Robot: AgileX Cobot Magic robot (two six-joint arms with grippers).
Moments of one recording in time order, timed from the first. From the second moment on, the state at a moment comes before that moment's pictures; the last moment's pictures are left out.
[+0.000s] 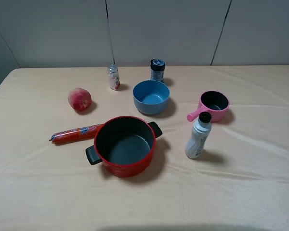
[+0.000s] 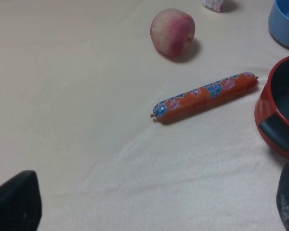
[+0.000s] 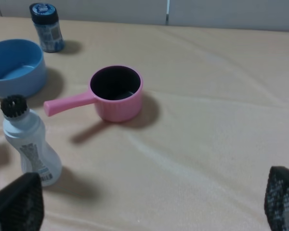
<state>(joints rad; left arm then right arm) 0.03 0.00 -0.50 -0.10 1.05 0.12 0.14 -0.01 -0.50 0.02 1.02 0.00</state>
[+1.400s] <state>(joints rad) 0.03 0.00 -0.50 -0.10 1.05 0.12 0.19 0.56 -0.78 0.13 0.97 -0.15</state>
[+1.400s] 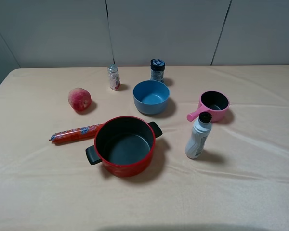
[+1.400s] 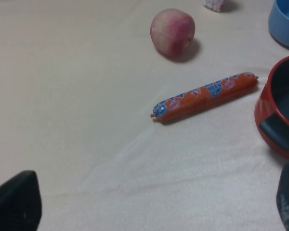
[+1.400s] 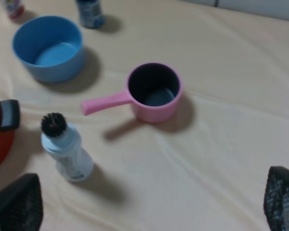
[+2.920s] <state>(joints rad) 0.03 0.00 -0.50 -0.10 1.05 0.12 0.63 1.48 -1.43 0.08 0.92 -0.16</state>
